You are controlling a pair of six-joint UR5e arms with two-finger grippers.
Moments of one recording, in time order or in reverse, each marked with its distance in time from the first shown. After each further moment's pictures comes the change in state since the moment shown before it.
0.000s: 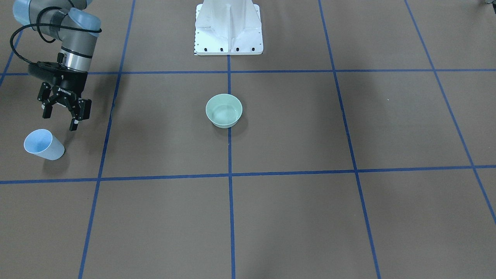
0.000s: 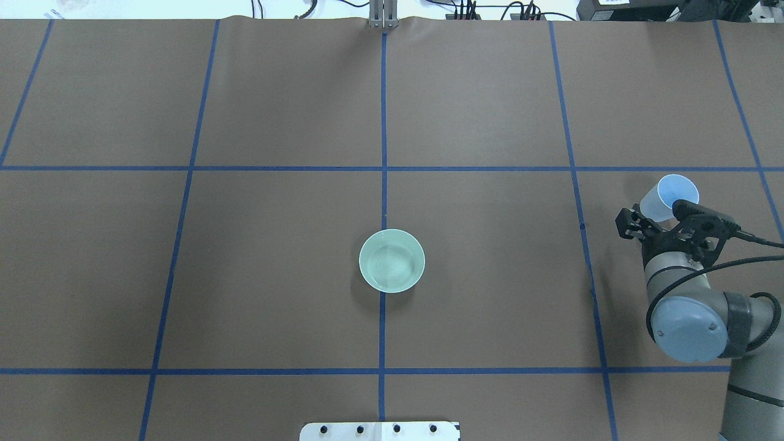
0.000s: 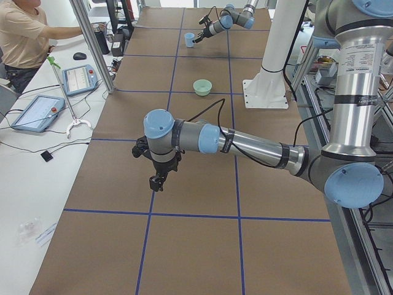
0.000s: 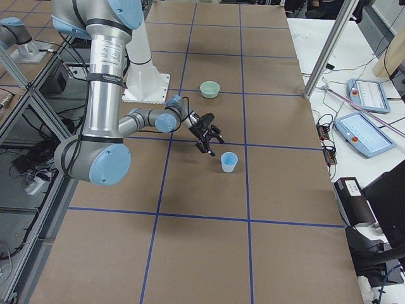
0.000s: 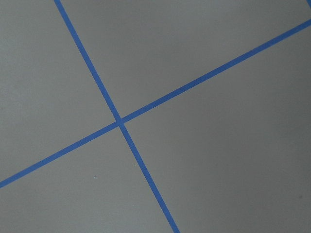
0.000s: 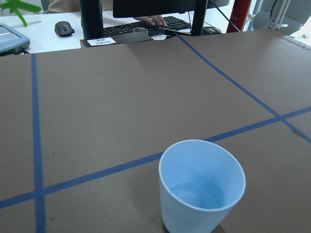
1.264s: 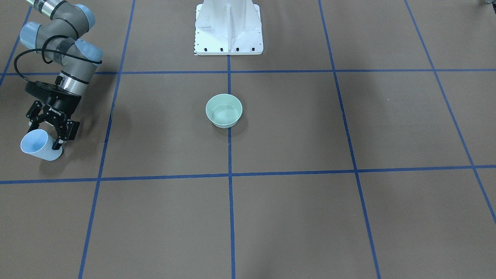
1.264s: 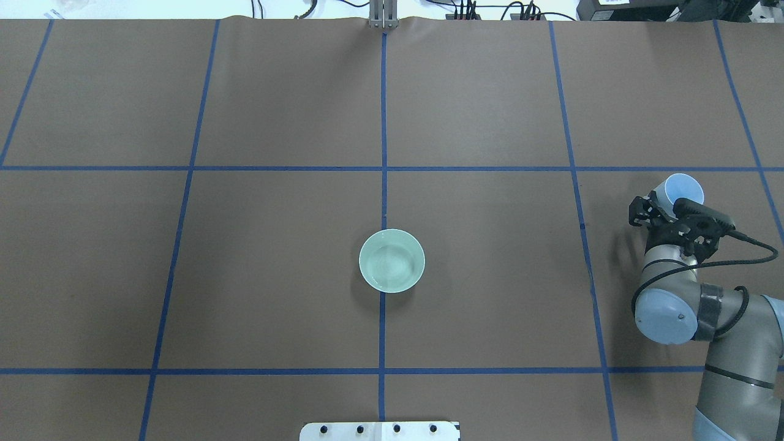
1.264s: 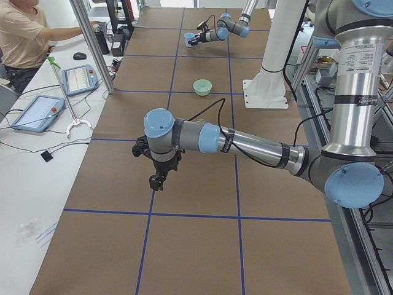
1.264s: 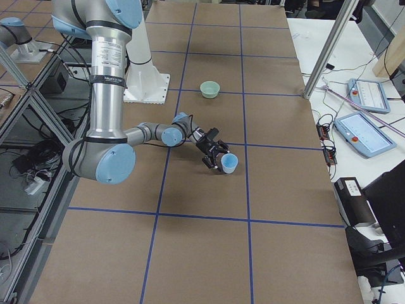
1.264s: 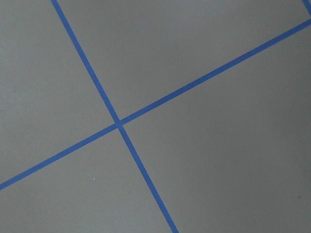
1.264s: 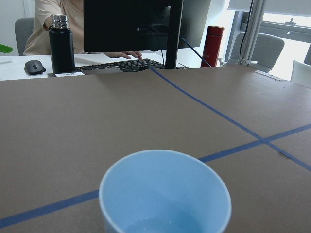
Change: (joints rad) left arm 0.000 -0.001 -0.003 0.000 -0.002 0.001; right arm 0.055 0.060 -0.198 0.005 -0.102 0.063
